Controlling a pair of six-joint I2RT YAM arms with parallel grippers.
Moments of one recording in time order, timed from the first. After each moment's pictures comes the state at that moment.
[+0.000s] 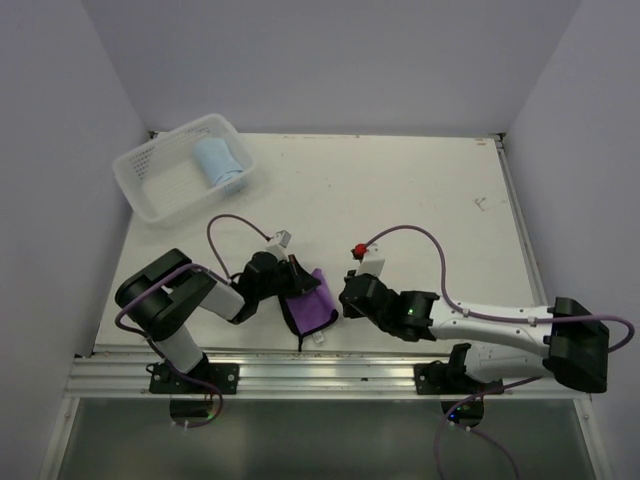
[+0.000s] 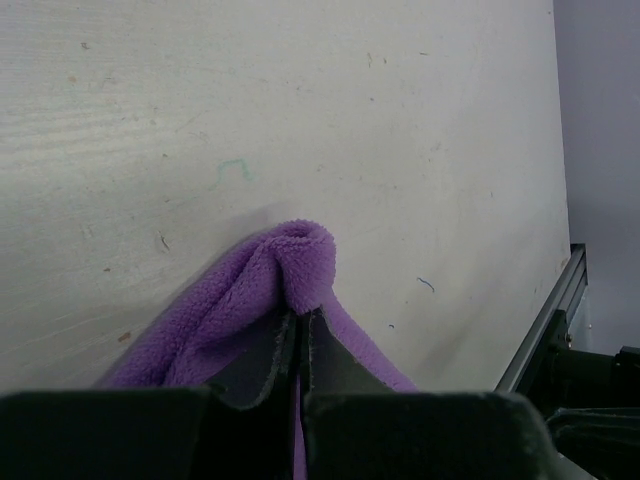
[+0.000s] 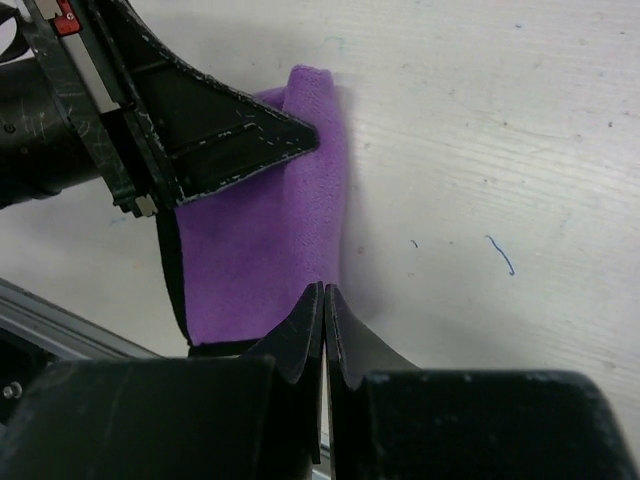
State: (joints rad) left arm -0.68 1.68 0.35 0.85 0.19 -0.87; right arm 1.19 1.16 0.64 -0.26 0.52 0.87
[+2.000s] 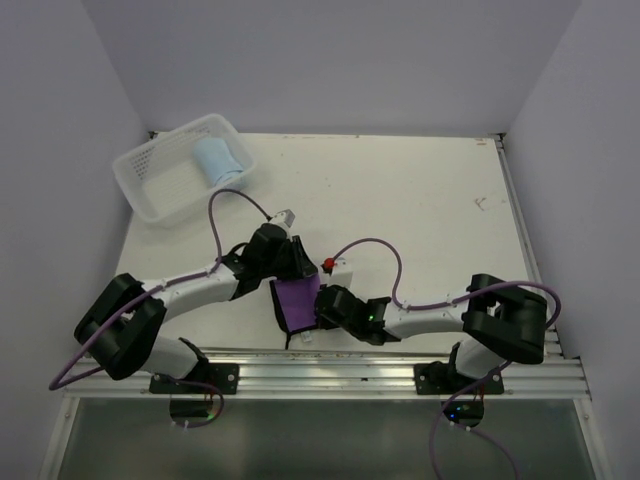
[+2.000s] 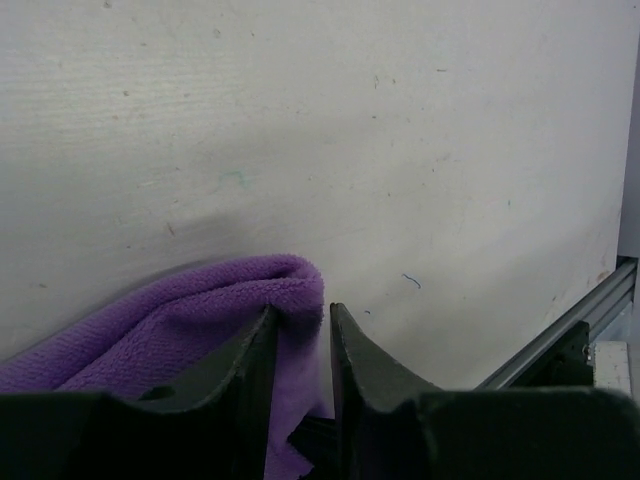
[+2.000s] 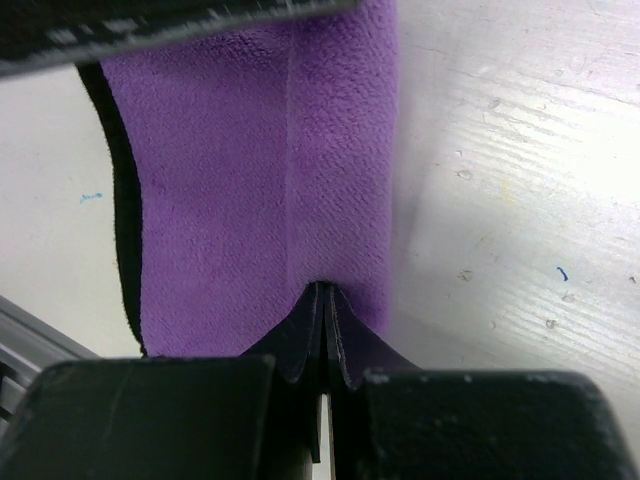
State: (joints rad) left arm -0.67 1.42 0.64 0.08 0.14 -0.81; right arm 1.23 1.56 0.64 0.10 0.42 0.90
